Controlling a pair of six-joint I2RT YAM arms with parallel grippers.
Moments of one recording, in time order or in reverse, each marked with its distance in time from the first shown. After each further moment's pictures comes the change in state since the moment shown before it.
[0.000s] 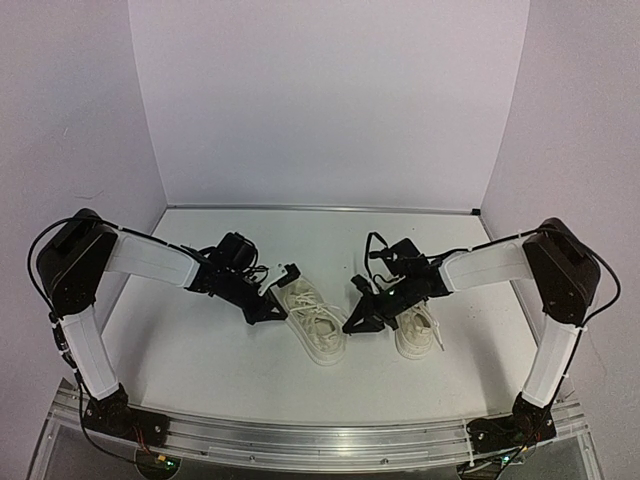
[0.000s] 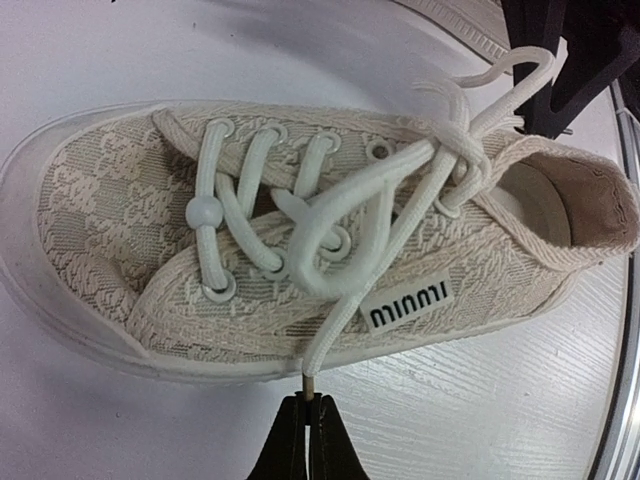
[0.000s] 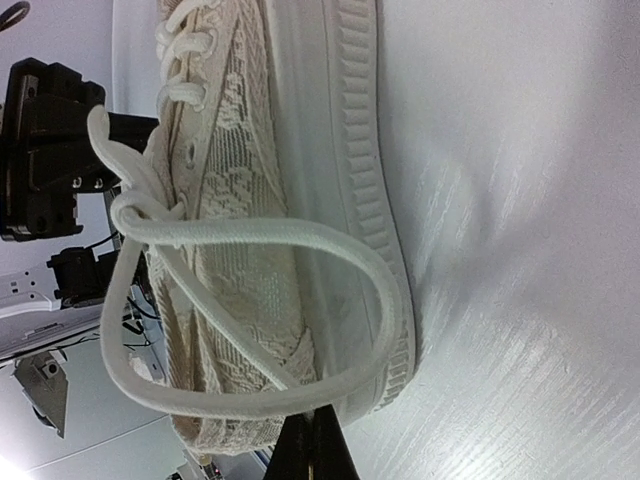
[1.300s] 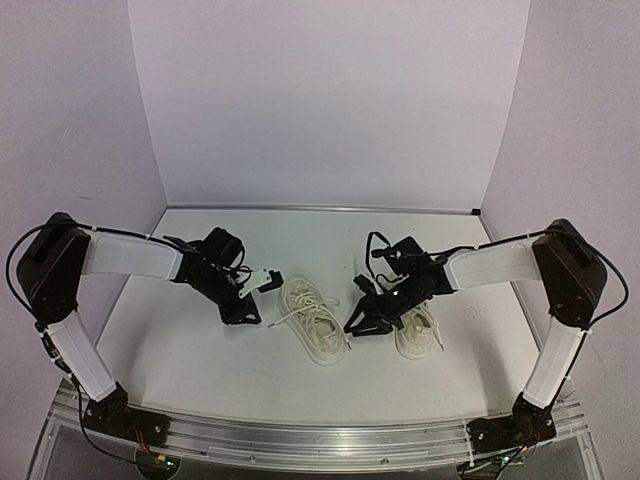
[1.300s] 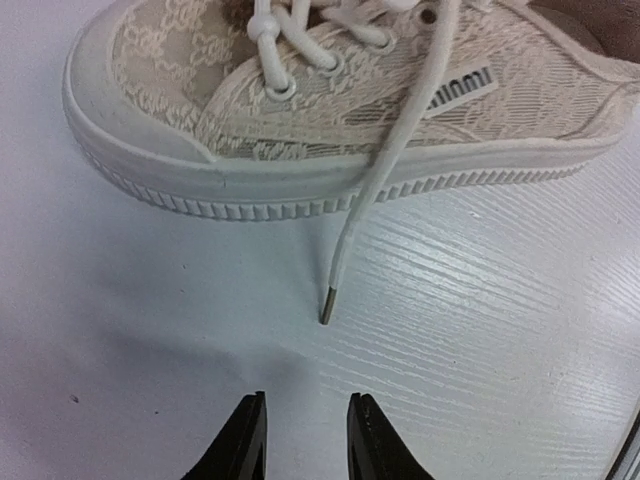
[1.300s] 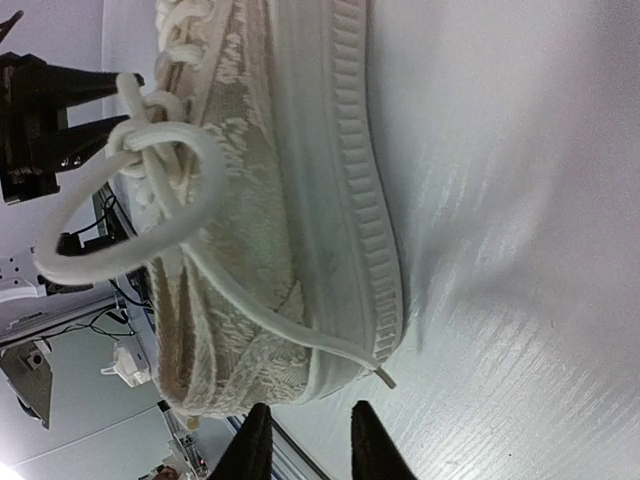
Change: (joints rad) left arm 0.036 -0.114 -0.002 -0.278 -0.195 0.218; right arm -0.003 -0.039 -0.002 -0.081 0.017 -0.059
